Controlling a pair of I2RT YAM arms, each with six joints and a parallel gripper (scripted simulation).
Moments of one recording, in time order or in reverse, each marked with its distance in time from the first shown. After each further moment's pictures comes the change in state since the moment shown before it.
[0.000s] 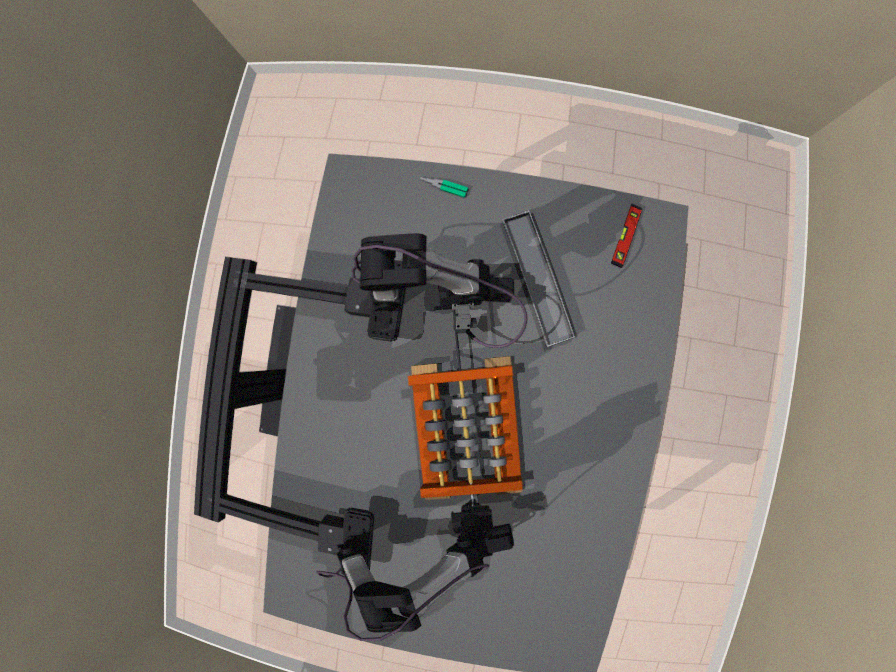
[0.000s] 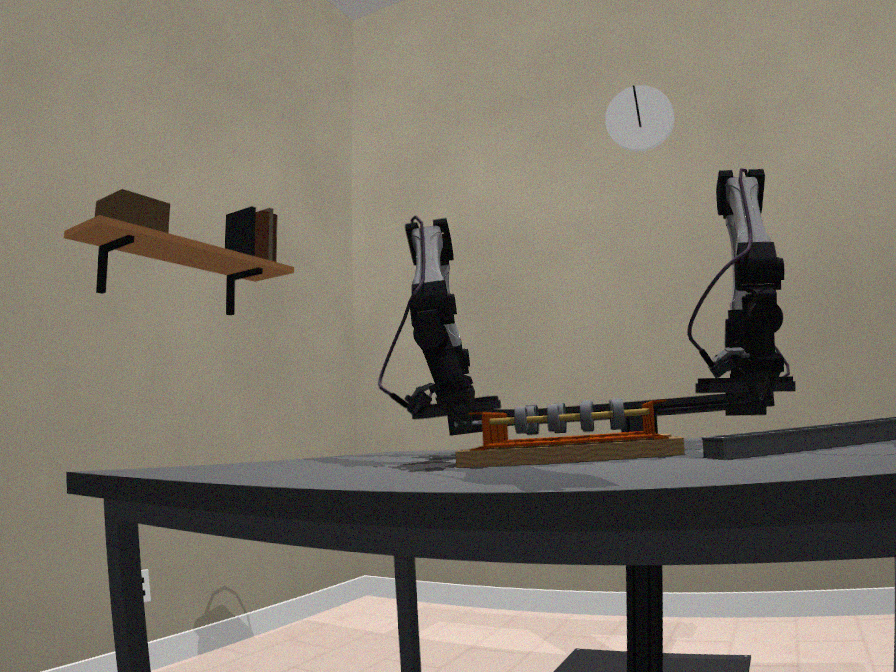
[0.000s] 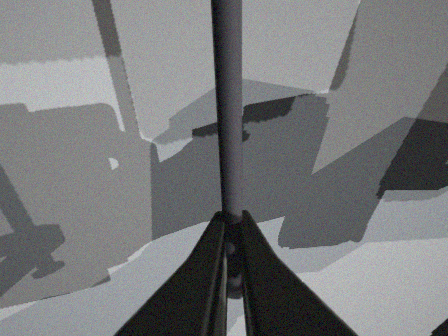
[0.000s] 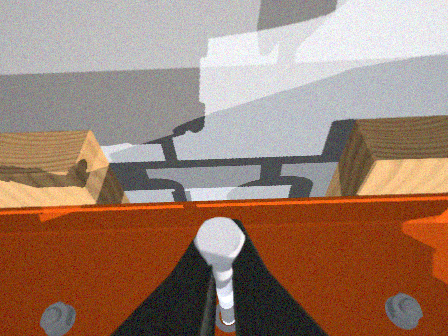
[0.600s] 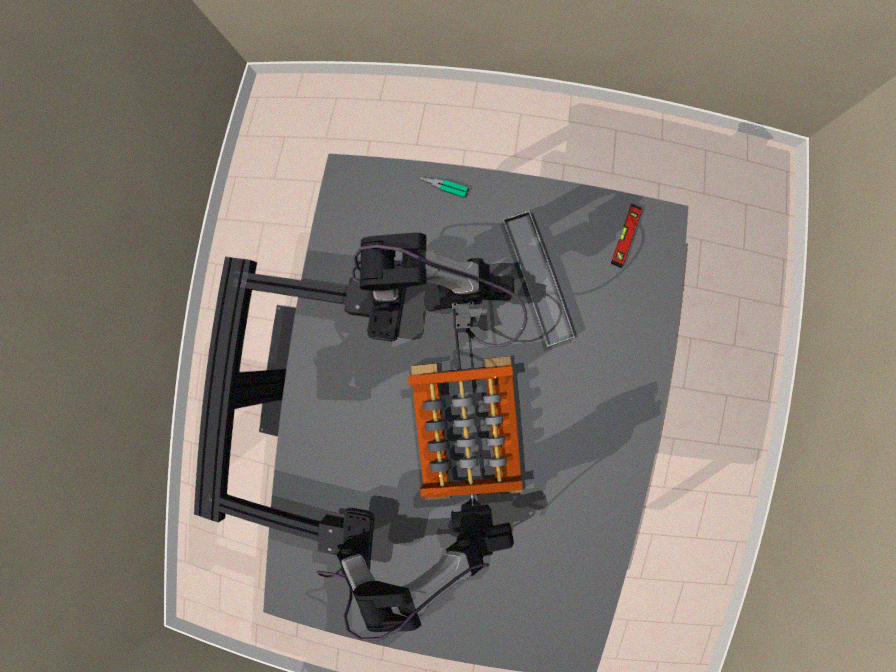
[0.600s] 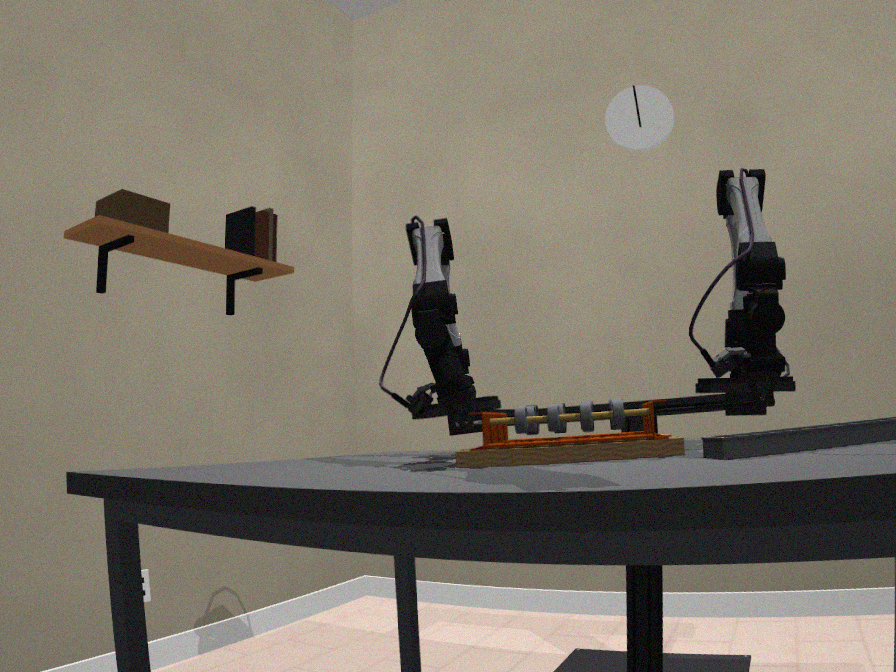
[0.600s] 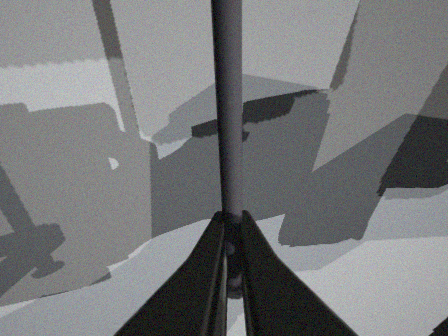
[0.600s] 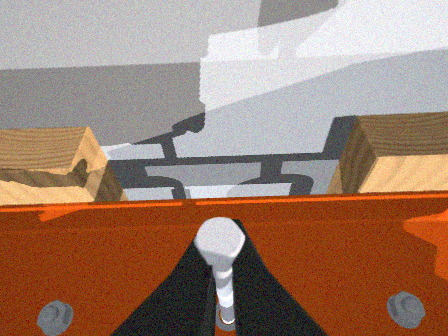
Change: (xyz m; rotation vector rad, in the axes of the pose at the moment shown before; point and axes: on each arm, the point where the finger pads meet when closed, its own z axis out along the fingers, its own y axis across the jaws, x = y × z) left arm 0.002 0.000 0.000 0.000 0.000 0.000; right arm 0.002 0.000 0.001 0.000 0.000 0.000
